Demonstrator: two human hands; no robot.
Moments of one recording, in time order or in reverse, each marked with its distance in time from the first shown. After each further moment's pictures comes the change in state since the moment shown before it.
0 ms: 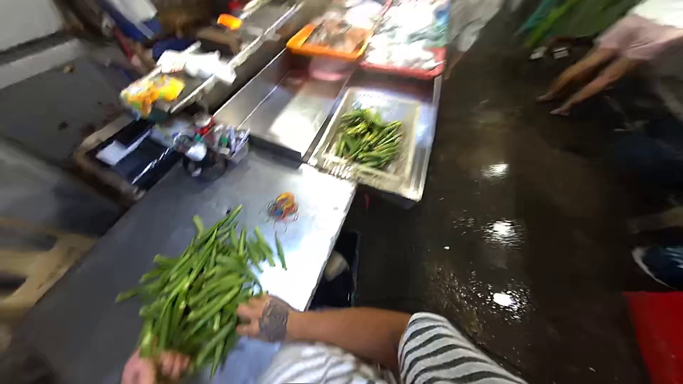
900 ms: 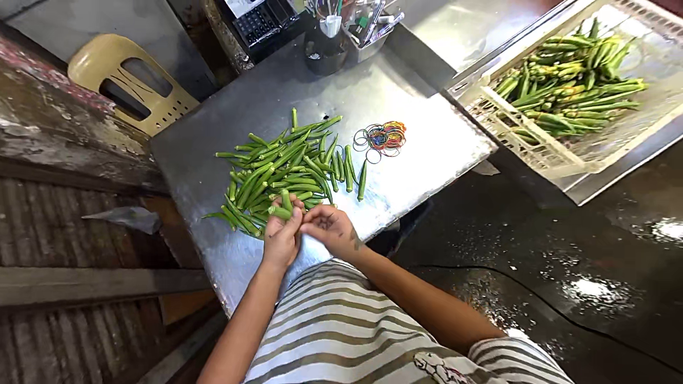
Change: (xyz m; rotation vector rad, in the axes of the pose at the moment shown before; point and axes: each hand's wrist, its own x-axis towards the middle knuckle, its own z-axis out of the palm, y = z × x) left_hand -0.007 -0.011 0.086 -0.466 -0.027 -0.081; right_hand 0.002 -0.031 -0.041 1.250 0.321 0.210
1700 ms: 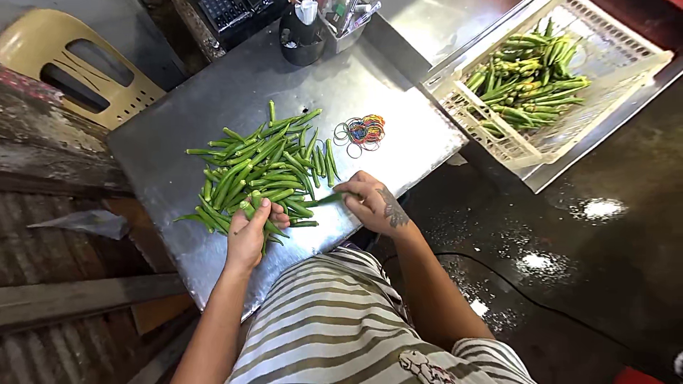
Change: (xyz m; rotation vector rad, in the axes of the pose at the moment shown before) left_hand 0.006 0.038 0.002 0.255 0.060 -0.135; right_hand -0.003 -0.051 -0.110 -0.866 0.029 0.030
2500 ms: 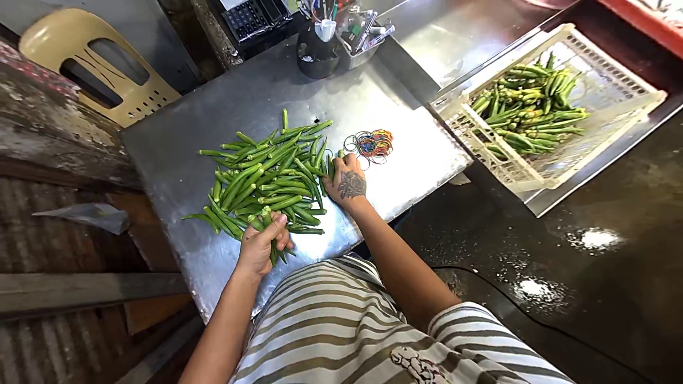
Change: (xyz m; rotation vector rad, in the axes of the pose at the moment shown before) left_hand -0.003 -0.026 -0.016 -0.346 -0.058 -0.152; right_hand 0.095 0.026 0.073 -0.505 0.181 0.309
